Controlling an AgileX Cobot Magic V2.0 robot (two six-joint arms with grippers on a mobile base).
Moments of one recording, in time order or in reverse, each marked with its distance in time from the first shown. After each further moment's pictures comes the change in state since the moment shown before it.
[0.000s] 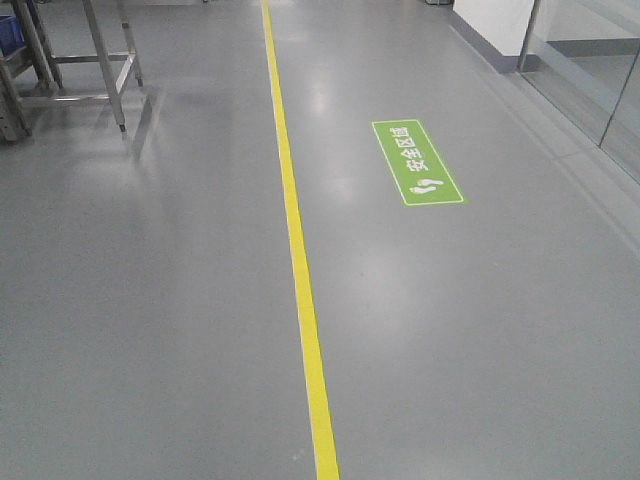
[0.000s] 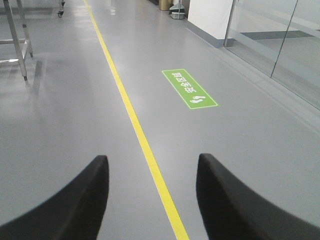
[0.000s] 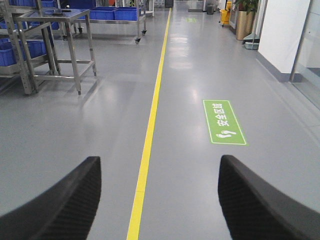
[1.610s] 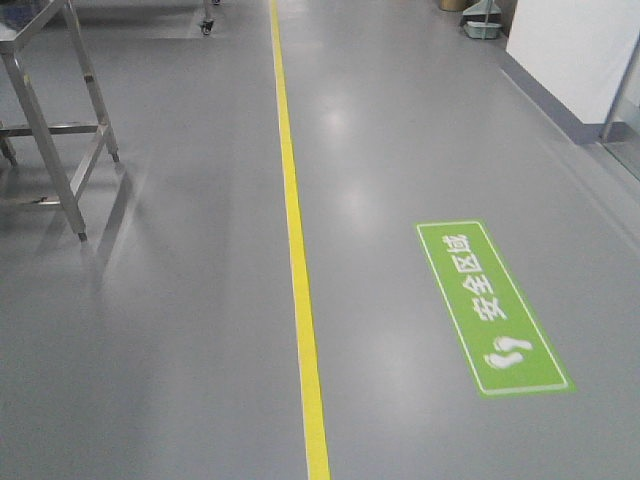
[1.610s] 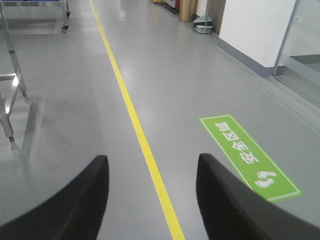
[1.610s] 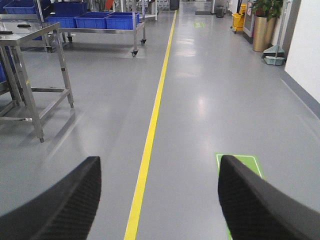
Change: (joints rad) left arm 0.000 0.000 0.000 0.000 0.000 0.000; right arm 0.000 0.000 0.000 0.004 0.000 -0.001
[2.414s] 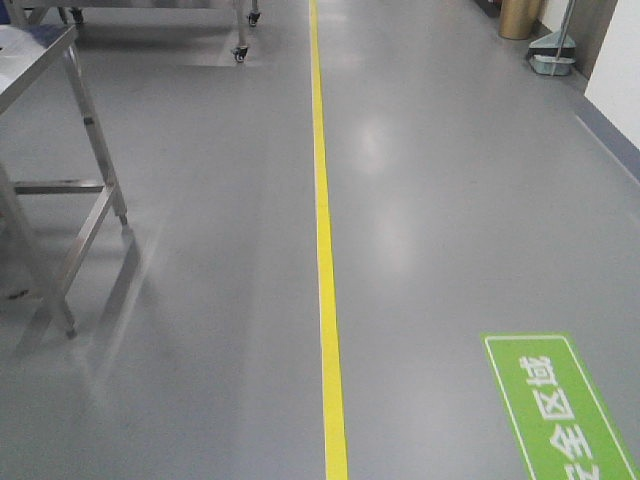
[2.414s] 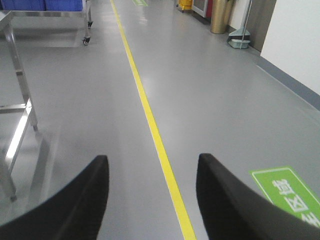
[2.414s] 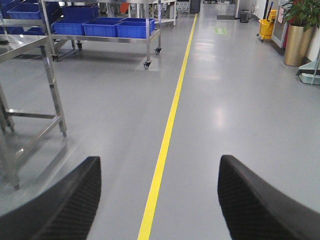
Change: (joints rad) left arm 0.000 0.000 0.000 0.000 0.000 0.000; right arm 0.000 0.000 0.000 0.000 0.000 0.000
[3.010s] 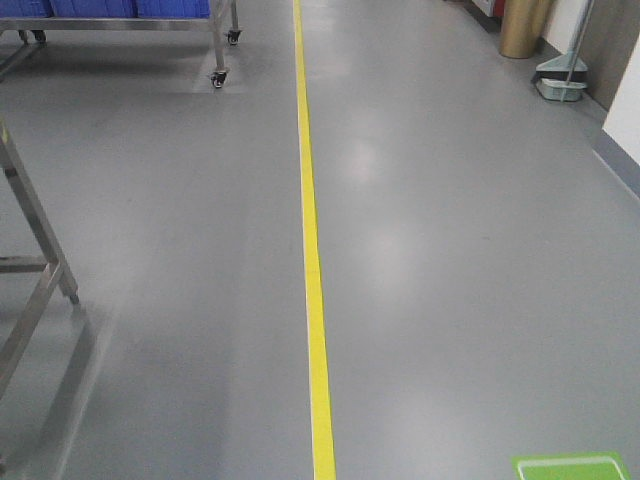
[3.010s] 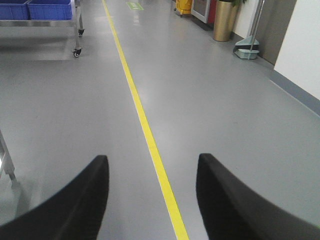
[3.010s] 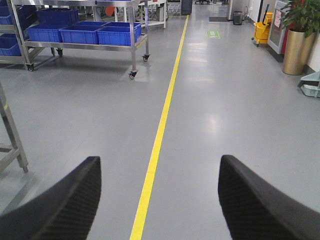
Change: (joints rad) left arm 0.000 0.000 0.000 0.000 0.000 0.000; right arm 0.000 0.000 0.000 0.000 0.000 0.000
